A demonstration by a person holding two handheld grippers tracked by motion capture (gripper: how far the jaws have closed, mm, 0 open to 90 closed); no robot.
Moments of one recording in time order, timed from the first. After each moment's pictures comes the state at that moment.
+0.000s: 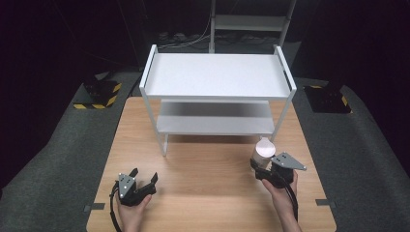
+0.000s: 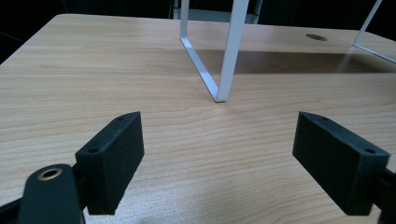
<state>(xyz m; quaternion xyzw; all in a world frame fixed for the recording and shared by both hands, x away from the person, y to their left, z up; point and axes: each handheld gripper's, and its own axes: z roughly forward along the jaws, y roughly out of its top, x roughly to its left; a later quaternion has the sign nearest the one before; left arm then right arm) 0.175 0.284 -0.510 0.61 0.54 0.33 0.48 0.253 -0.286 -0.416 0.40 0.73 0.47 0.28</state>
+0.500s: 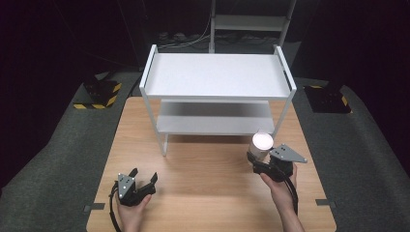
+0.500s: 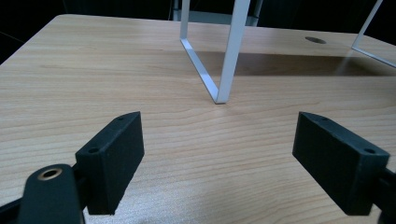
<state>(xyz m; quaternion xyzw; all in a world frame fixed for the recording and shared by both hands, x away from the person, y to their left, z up) 0.174 0.286 -0.511 0.61 0.54 0.33 0.49 0.258 -0.279 -0.384 0.38 0.74 0.49 0.28</state>
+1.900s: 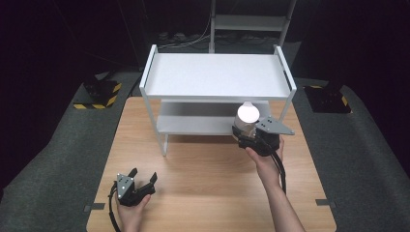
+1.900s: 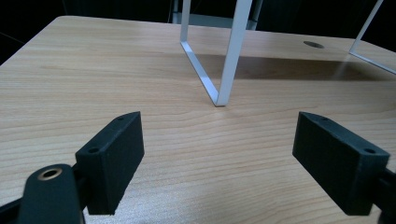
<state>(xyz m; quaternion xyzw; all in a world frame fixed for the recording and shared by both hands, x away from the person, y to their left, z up) 0.173 0.288 -0.512 0.60 0.54 0.32 0.49 0.298 -0.235 -0.335 0.35 0.72 0.52 0.30</state>
